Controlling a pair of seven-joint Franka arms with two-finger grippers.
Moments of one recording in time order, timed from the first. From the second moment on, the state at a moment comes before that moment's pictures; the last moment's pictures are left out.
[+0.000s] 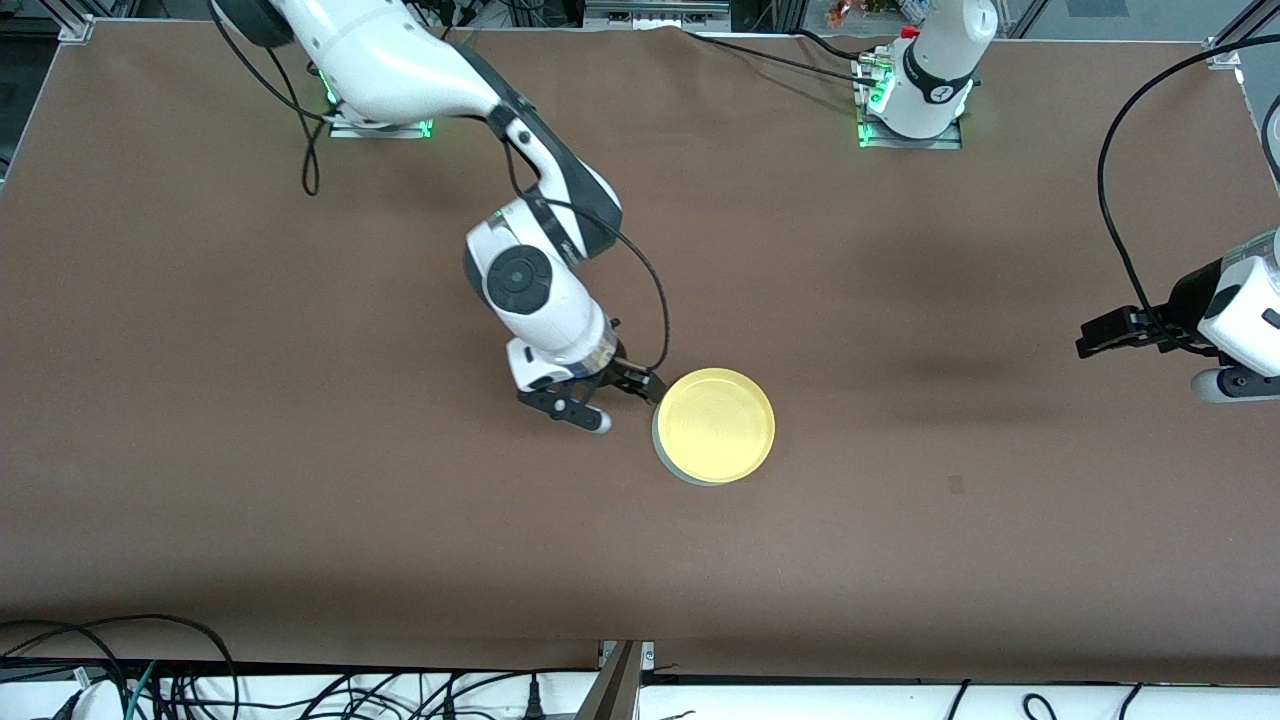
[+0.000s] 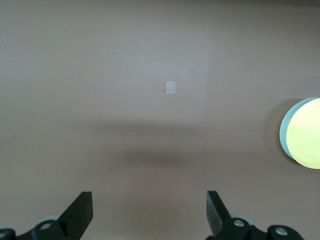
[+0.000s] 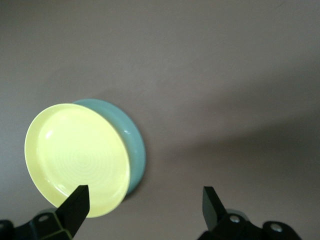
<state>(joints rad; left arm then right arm) 0.04 0.24 0.01 -1.47 -0.03 1.68 -0.05 0.57 0.72 0.07 -1.27 0.11 2.14 0.94</state>
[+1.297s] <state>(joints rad) 0.04 0.24 0.00 -1.47 -0.03 1.68 -0.05 0.21 0.20 -0.13 -1.38 -0.01 1.43 -0.06</state>
